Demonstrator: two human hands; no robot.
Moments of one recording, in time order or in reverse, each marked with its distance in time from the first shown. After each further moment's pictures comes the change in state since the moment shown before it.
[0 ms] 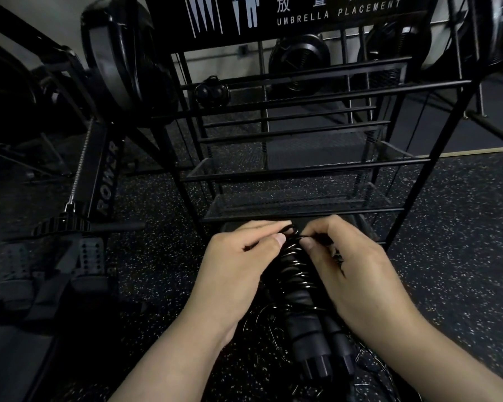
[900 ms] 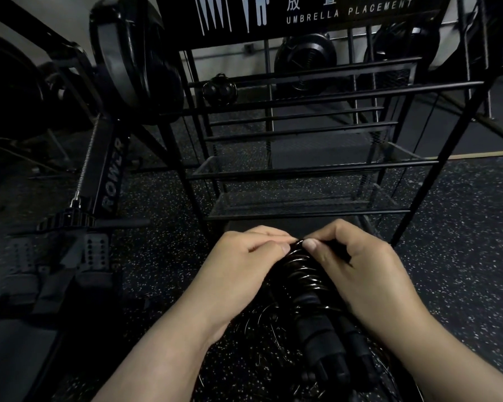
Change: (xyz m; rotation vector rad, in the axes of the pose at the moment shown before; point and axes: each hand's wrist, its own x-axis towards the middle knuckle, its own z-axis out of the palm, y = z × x) left_hand 0.000 0.012 -0.013 0.171 -0.129 -0.142; right_hand 0.003 -0.003 -0.001 0.054 -0.051 0.200
